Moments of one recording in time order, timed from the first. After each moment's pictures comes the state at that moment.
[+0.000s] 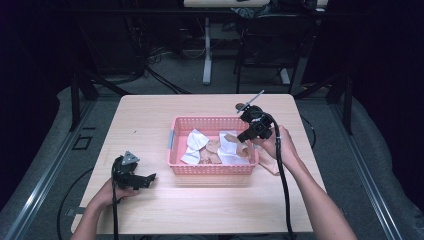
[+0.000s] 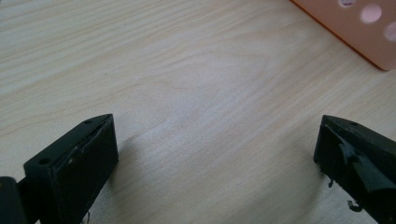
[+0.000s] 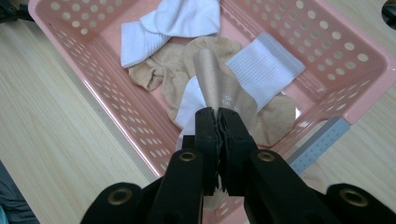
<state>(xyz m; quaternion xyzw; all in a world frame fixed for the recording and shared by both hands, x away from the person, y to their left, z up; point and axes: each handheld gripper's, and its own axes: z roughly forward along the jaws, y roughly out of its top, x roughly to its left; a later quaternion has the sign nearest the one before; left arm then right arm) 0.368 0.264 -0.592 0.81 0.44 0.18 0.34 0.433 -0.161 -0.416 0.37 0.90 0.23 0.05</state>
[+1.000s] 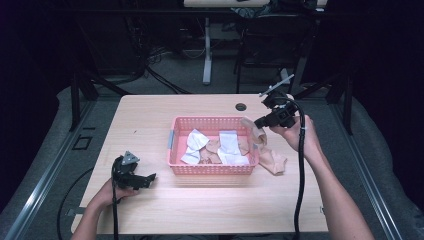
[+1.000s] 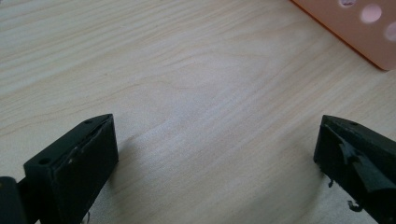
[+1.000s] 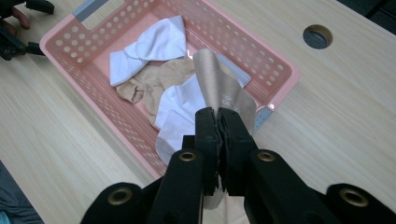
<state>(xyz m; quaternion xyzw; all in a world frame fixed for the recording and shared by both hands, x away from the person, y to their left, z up) 0.368 0.264 -0.592 0.81 0.44 0.18 0.34 0.421 -0.209 -0.362 0.40 0.87 0.27 0.09</state>
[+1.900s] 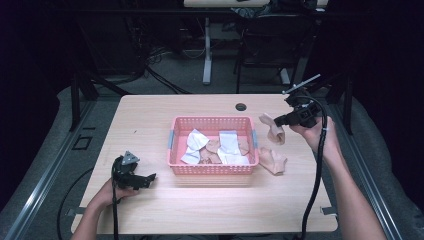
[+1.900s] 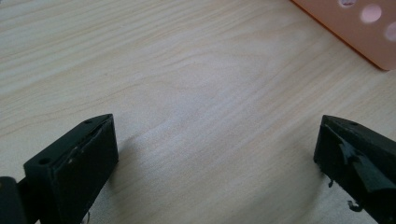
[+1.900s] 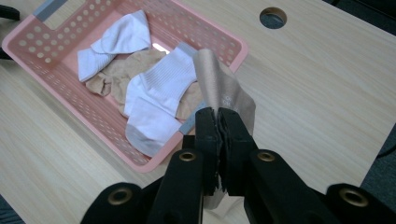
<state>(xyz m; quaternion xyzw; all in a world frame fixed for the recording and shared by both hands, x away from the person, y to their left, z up) 0.368 0.264 -0.592 0.81 0.44 0.18 0.34 0.418 -0.261 -0.360 0.44 0.85 0.27 0.11</state>
